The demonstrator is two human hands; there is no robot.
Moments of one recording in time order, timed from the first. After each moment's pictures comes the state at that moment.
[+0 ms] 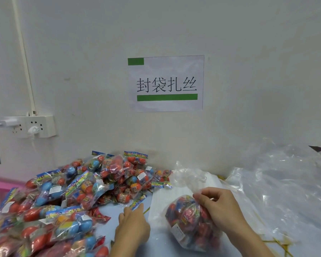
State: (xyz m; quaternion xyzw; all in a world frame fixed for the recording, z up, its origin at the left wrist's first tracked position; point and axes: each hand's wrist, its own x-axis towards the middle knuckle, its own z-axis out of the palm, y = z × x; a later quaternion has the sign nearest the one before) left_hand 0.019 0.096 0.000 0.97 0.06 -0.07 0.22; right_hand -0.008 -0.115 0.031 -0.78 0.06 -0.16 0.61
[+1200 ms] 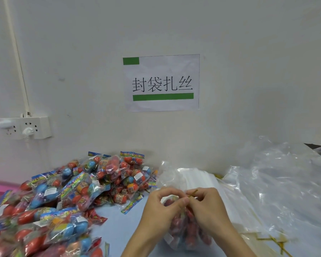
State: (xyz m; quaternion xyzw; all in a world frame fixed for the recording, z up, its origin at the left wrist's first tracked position) left_hand 0.000 0.040 0.028 0.71 -0.20 0.08 0.67; right_hand -0.013 -0.093 0.033 -0.77 0.01 -0.16 0.61
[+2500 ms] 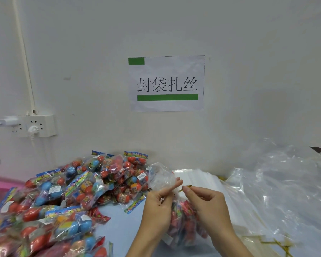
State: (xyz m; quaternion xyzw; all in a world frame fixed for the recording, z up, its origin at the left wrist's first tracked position) left_hand 0.006 0.045 0.022 0.71 -0.14 0.12 0.68; right_hand -0.009 -0.082 0.028 -0.68 0.02 -0.21 0.70
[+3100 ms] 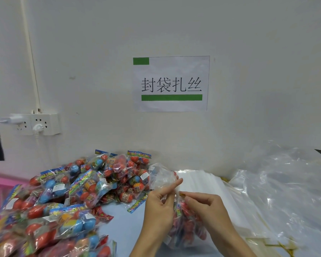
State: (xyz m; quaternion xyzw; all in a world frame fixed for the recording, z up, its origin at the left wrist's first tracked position) left_hand 0.004 0.046 0.025 0.70 -0.13 0.15 0.68; right_hand -0.015 -0.081 0.029 -0.69 -0.04 -0.12 0.72
